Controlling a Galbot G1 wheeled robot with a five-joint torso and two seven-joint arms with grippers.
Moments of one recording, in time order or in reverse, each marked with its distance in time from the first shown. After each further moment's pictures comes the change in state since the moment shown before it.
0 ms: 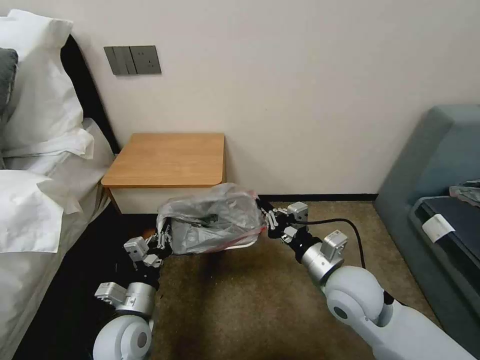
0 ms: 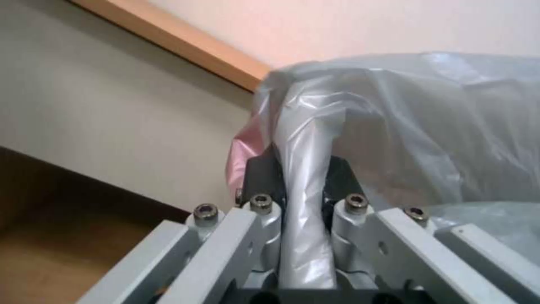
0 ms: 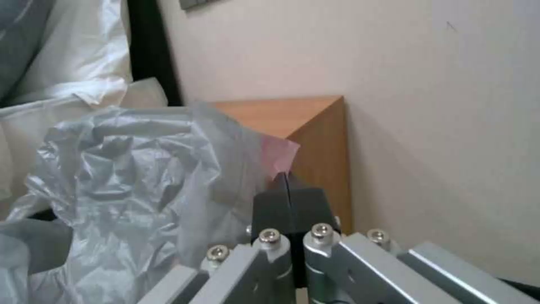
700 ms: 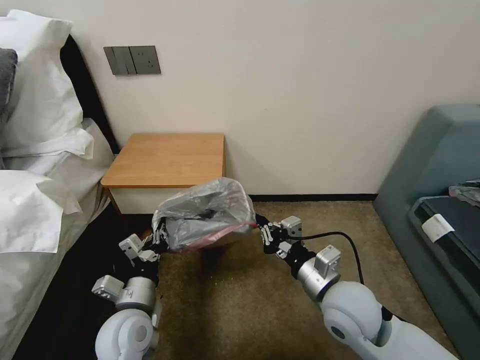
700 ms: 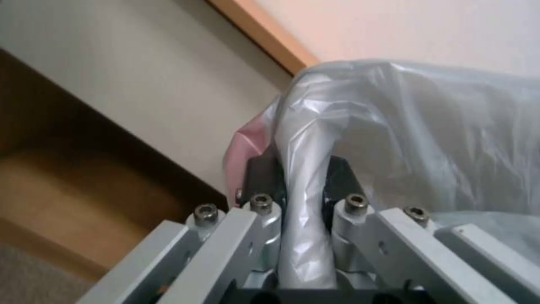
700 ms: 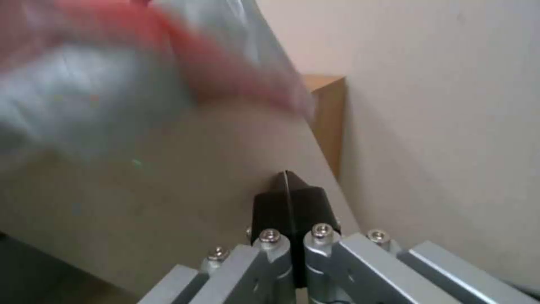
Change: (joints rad) left arm -0.018 -0.038 0.015 -0.067 -0.173 0.154 -0.183; right arm -0.051 0.013 -0.063 -0.033 -0.231 0.024 0.017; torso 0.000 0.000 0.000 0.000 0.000
